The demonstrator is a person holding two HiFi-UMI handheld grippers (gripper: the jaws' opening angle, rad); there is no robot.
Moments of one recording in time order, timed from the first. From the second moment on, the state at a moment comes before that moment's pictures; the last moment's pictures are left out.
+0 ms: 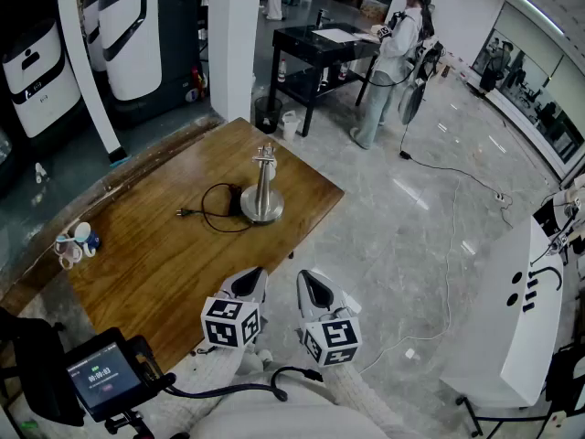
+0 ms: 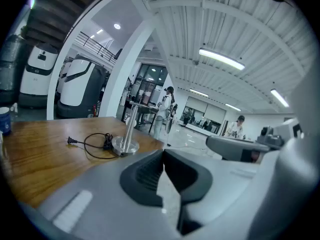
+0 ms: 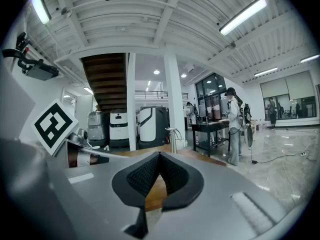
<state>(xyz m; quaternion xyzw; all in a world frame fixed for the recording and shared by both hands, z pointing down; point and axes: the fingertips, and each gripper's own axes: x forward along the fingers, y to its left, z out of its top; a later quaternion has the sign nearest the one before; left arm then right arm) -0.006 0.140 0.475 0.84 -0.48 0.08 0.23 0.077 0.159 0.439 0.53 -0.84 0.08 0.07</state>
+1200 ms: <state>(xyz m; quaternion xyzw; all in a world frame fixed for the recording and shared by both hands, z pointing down) -0.050 -0.085 0.462 0.85 -0.49 0.08 0.20 0.008 -0.095 0.475 0.42 -0.89 0.08 0.15</state>
